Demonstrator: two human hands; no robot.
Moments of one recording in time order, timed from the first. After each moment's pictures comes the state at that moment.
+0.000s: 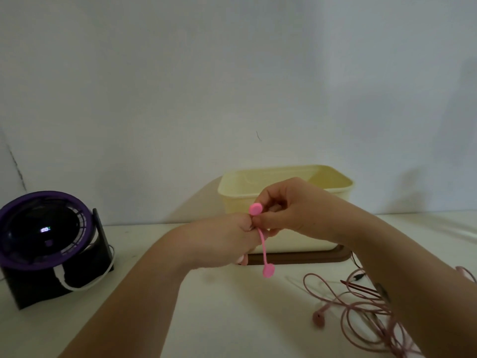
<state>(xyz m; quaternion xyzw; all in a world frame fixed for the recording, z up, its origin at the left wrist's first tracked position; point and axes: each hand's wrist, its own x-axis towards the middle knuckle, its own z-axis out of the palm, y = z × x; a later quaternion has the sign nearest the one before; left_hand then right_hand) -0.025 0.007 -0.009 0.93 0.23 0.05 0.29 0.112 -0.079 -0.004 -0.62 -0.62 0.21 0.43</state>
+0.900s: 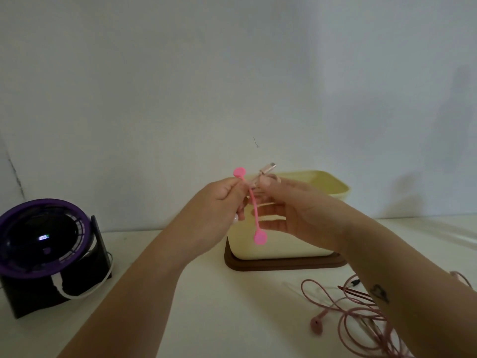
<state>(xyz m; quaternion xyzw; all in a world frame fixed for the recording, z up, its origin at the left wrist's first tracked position) -0.024 0.009 0.004 0.86 0.17 0.33 0.34 0.126 -0.074 -0.009 -0.48 -0.53 0.41 0.57</state>
